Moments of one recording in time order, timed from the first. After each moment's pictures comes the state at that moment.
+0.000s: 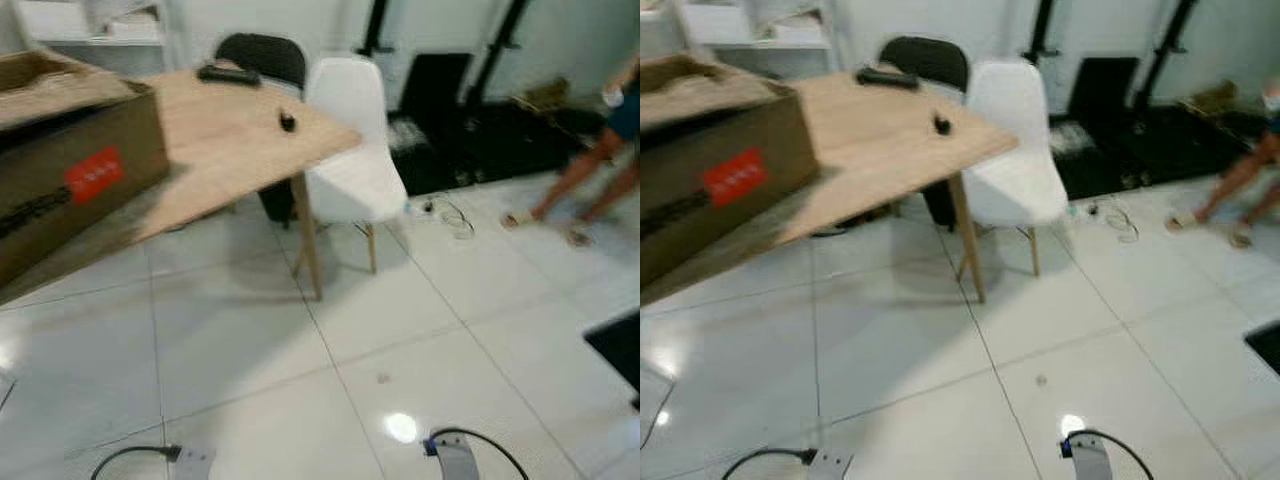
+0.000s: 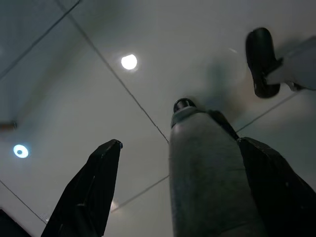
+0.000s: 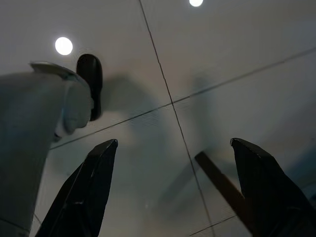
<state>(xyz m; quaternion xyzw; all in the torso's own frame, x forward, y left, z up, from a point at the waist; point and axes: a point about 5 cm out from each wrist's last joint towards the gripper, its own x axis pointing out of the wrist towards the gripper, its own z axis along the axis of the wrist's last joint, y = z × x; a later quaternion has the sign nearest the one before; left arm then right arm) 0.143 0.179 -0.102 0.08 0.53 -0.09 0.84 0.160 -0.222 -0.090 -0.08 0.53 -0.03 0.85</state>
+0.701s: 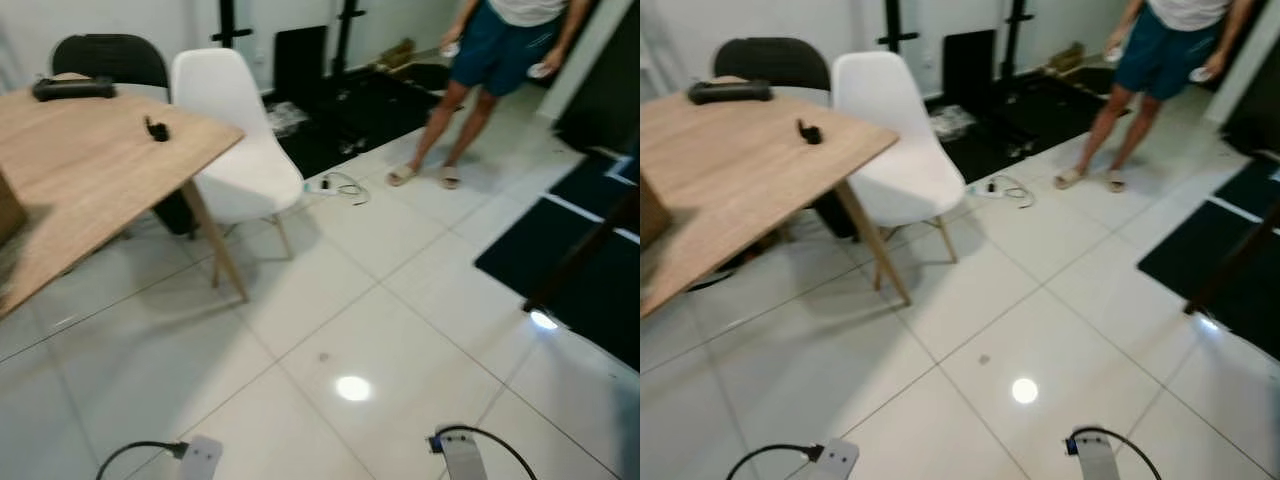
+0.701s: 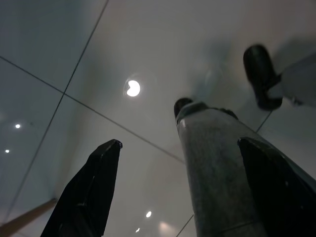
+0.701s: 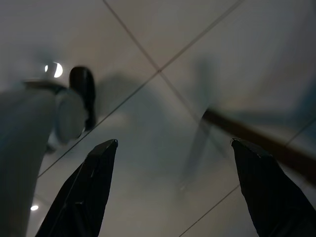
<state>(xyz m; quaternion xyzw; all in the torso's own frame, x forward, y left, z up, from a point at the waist) 0.144 0.179 -0.101 0.09 0.52 -0.10 0.84 0.160 -0.221 -0.090 -0.08 0.53 -0.03 0.84</state>
